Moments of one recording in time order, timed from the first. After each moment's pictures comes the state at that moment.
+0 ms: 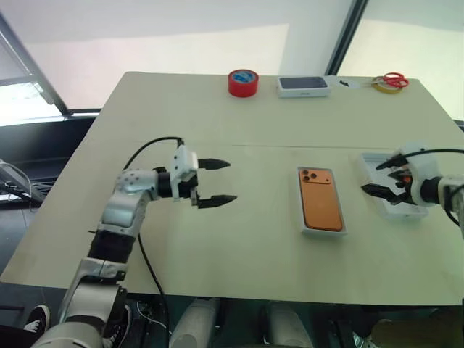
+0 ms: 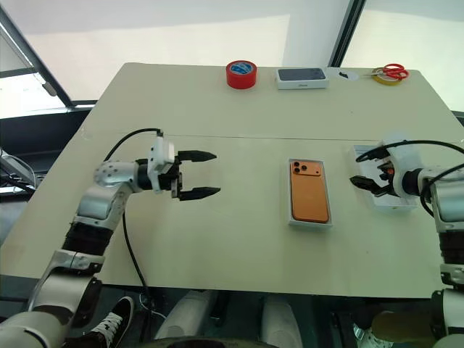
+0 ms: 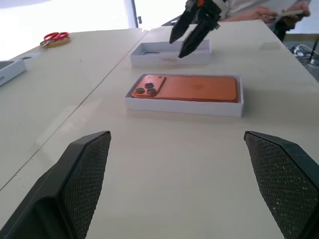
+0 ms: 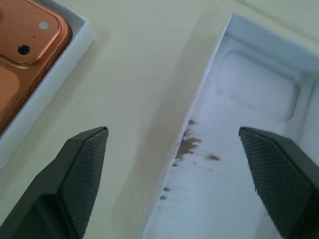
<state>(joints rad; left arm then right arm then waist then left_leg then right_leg) -0.54 0.45 -0.08 0.19 -0.32 0.04 -1.30 -0.49 -0.97 -0.12 0.20 0.19 1.00 0.84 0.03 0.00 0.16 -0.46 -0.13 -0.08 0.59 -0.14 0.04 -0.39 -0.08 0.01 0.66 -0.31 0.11</state>
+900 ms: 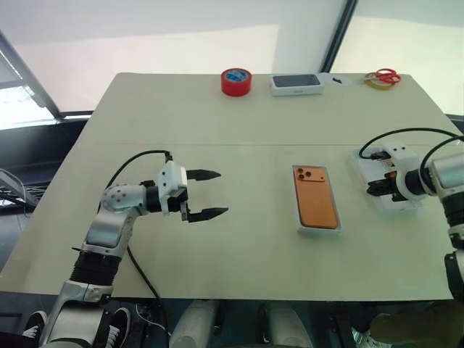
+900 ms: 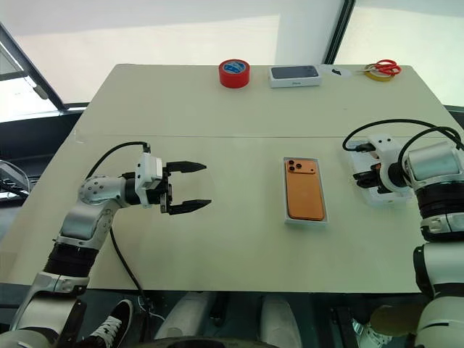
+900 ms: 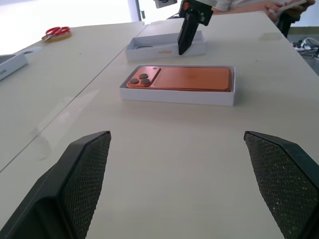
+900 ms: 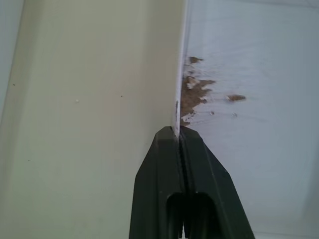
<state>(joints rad) -0.41 0.49 -0.06 0.06 -0.34 0.05 -1.20 -0.83 -0.96 0.19 0.55 0.12 1.17 0.88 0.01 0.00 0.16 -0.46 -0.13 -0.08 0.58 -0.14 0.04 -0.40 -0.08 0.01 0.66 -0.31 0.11</state>
